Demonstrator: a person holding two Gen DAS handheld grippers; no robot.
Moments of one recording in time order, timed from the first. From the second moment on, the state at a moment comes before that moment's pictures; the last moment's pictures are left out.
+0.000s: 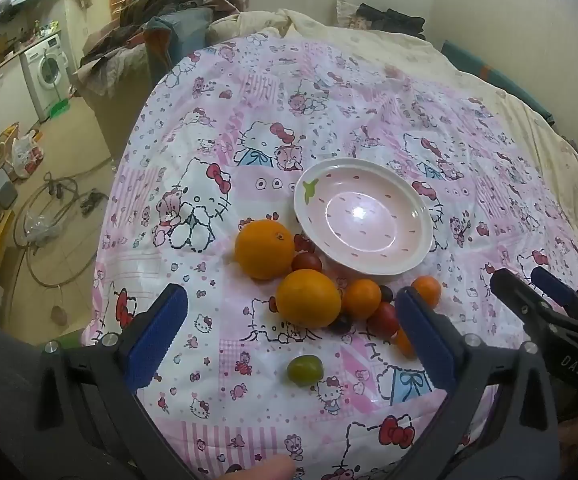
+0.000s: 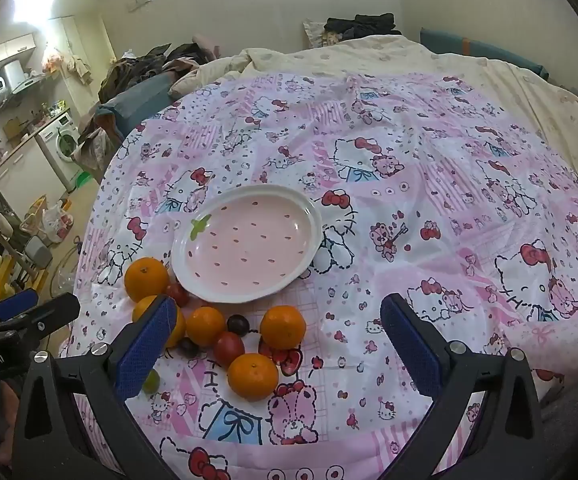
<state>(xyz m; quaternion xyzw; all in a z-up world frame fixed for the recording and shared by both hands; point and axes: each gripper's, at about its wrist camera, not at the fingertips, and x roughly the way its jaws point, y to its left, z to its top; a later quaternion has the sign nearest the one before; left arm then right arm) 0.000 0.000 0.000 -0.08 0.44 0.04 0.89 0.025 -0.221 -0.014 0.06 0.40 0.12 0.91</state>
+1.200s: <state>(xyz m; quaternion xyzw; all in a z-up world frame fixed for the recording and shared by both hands) -0.004 0.005 -0.004 -0.07 0.44 0.04 0.89 0.026 -0.224 -0.013 0.06 0.39 0.12 0.91</state>
